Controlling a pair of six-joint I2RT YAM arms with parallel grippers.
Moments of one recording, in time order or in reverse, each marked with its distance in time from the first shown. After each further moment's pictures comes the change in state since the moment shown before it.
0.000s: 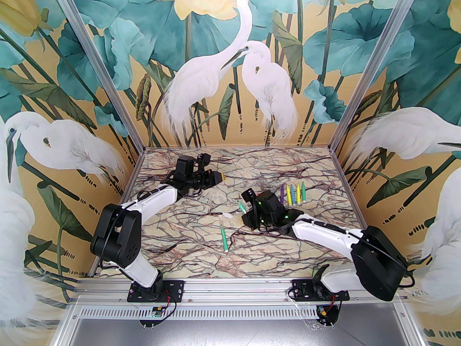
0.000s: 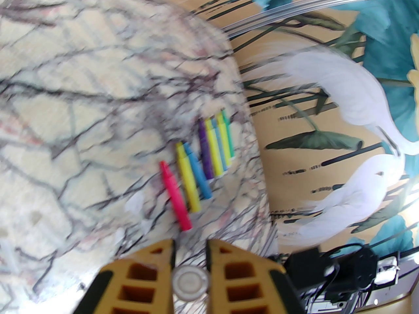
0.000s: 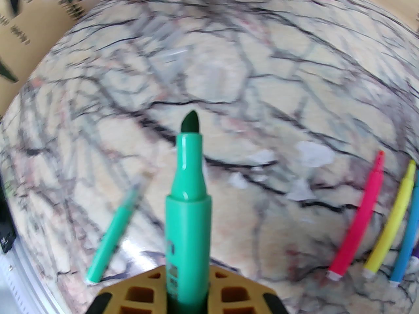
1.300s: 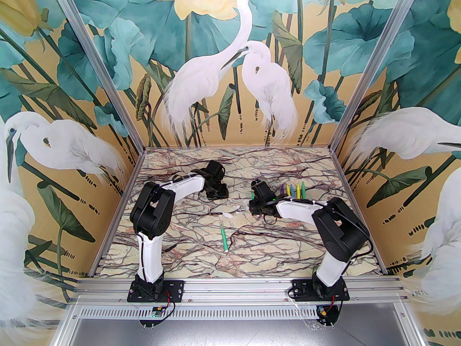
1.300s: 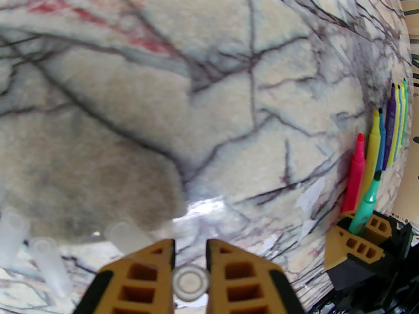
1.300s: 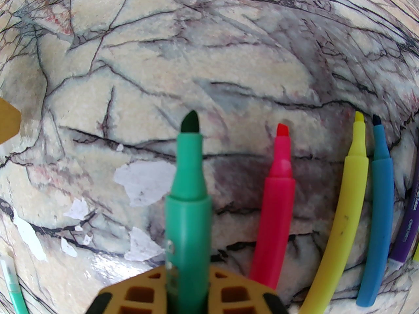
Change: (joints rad) left arm -0.151 0.373 0.333 -0.533 -0.462 0.143; right arm -0.106 0.346 0.205 -0.077 0.204 0.167
